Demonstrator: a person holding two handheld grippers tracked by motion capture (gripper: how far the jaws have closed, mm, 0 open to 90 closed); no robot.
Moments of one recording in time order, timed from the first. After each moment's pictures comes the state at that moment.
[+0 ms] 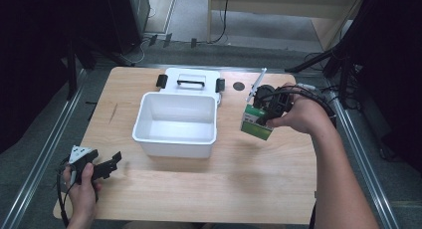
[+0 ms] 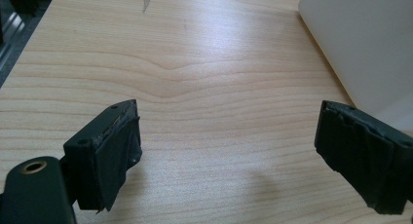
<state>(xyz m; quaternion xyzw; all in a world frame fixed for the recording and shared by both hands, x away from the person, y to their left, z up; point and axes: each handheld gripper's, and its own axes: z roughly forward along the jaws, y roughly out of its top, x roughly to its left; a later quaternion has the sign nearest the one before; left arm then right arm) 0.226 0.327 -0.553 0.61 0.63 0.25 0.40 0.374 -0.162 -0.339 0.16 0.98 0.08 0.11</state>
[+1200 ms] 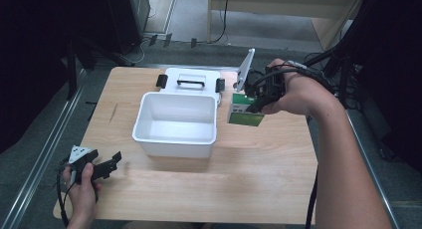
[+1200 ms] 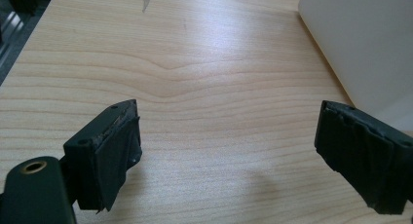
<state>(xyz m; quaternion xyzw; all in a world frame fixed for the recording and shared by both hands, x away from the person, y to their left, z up) 0.226 0.327 -0.553 0.61 0.64 0.25 0.40 0.365 -0.127 -0.272 0.01 0.99 0.09 0.12</state>
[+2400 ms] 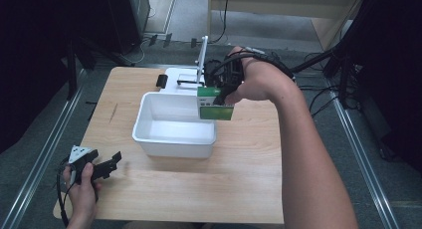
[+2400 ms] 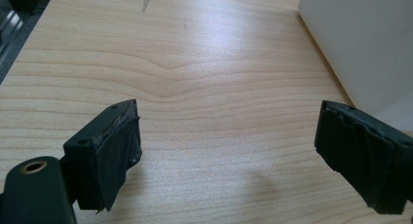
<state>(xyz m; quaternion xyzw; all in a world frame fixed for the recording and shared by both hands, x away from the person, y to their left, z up) 0.227 0.327 -0.553 0.61 0.64 0.25 0.40 0.371 -0.045 -0.256 -0.02 0.99 0.09 0.11</state>
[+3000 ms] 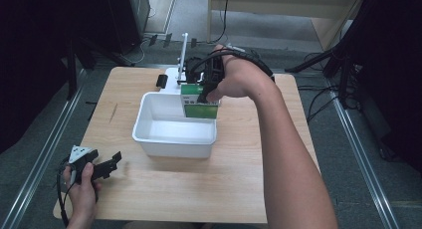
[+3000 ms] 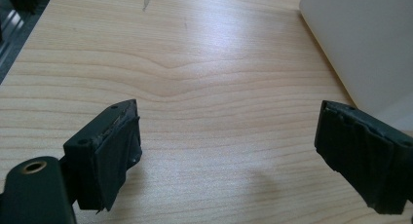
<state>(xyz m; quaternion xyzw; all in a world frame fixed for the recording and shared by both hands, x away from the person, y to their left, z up) 0.227 0.327 -0.554 0.61 0.64 0.25 0.40 0.377 -0.009 -0.260 -0.02 0.99 0.10 0.10</state>
